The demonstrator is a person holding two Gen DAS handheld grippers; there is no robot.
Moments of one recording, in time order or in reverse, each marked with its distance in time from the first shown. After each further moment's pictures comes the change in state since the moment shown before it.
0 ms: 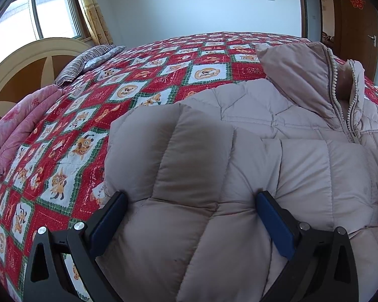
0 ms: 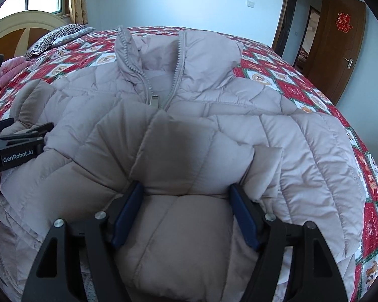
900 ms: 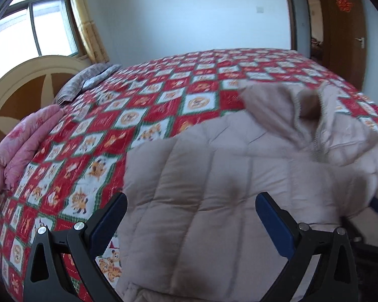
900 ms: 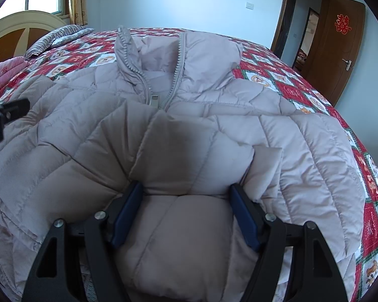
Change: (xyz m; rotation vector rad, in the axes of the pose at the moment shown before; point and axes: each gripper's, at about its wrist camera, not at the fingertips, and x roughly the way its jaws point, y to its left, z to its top) left arm -0.067 -0.004 0.016 0.047 -0.091 -0.050; right arm 0.000 0.000 0.000 0.006 -0.011 -0.003
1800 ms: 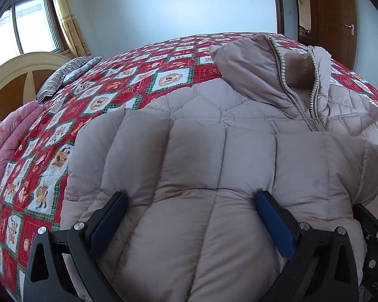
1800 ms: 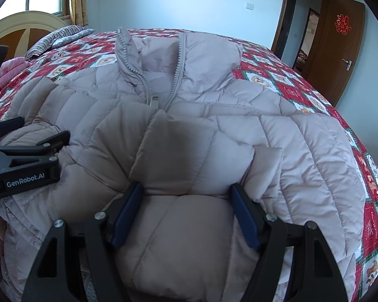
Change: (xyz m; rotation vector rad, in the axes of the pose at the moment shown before) left arm 0.052 -0.030 -0.024 0.039 0.066 -0.047; right arm -0.001 0.002 -0.001 -0.003 -0.006 -0.002
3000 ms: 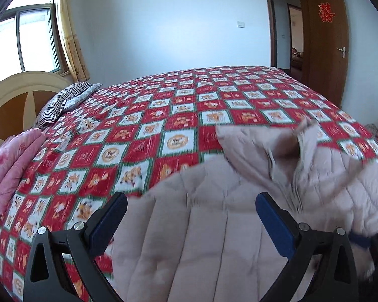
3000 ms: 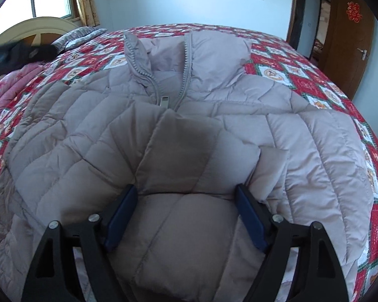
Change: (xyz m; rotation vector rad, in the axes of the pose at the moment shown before) left arm -0.058 0.028 0.088 -0.014 -0.139 -0.037; right arm -0.008 -0.016 0.007 0.012 0.055 0.157
